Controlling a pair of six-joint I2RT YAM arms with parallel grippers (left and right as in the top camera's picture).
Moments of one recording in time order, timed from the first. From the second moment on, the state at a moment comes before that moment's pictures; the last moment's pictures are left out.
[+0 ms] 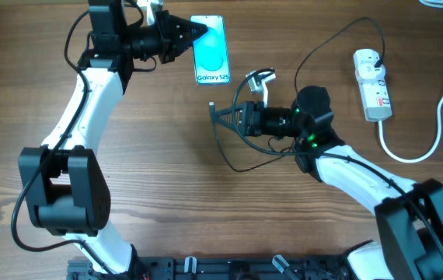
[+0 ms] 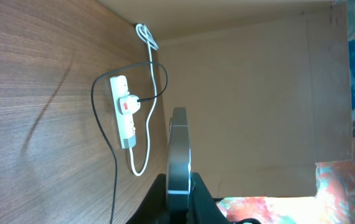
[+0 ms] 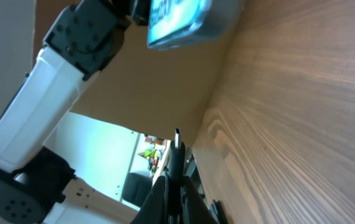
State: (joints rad) left arm -0.06 1.87 1.46 -0.01 1.15 -0.97; right arm 0.43 1.61 0.72 0.86 -1.02 1.21
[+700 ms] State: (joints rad) left arm -0.06 1.87 1.46 -0.01 1.15 -0.98; right arm 0.39 1.64 0.72 1.02 -1.01 1.30
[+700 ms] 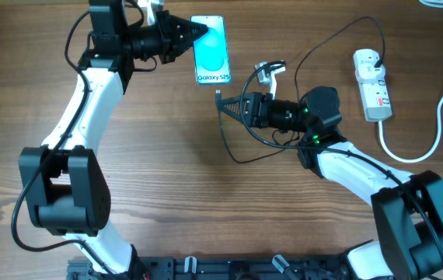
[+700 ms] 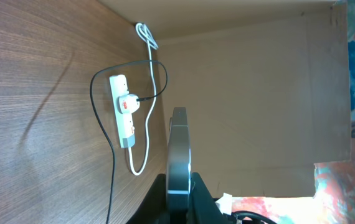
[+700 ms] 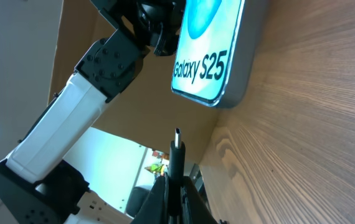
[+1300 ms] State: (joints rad) left arm -0.06 1.87 1.46 -0.01 1.15 -0.98; right arm 0.41 1.64 0.72 1.02 -0.94 1.31
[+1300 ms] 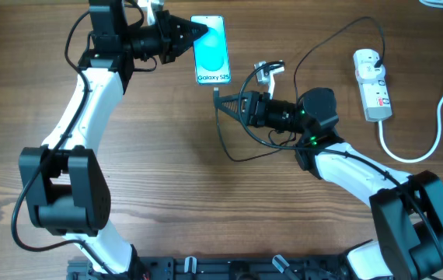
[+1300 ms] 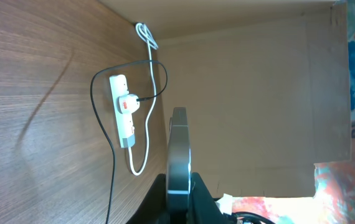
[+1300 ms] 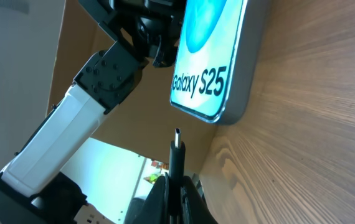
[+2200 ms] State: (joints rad) left arm -0.06 1.87 1.46 -0.01 1.15 -0.98; right arm 0.41 1.68 0.72 1.08 -0.93 1.35
